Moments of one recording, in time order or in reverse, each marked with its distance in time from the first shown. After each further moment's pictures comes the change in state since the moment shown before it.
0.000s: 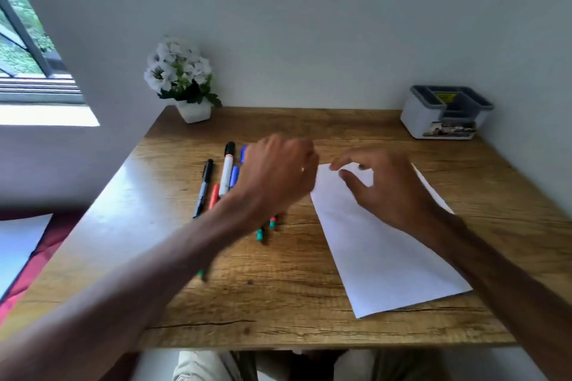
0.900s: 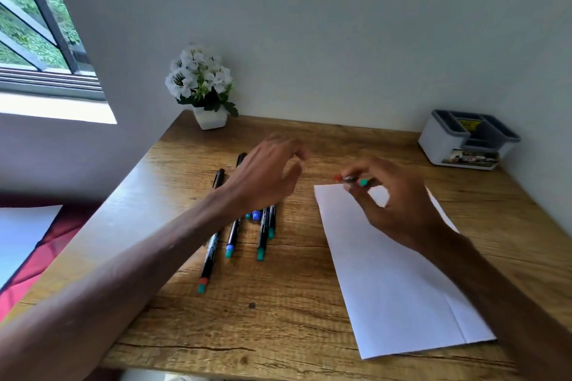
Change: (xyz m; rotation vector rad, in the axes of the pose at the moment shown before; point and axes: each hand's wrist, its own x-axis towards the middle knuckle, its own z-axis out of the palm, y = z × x) left_hand 0.017 -0.055 0.018 -0.294 -0.055 0.061; right_hand 0.015 0.024 0.009 0.159 0.074 -0.168
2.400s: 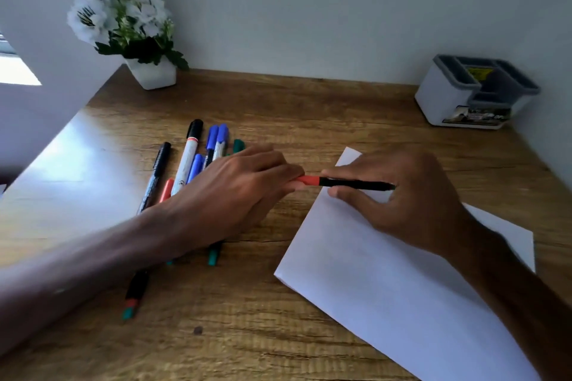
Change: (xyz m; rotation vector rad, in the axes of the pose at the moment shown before) left_hand -0.026 0.016 0.017 0.036 -0.110 0.319; right_hand -0.010 0.022 -0.011 -0.086 -0.175 -0.017
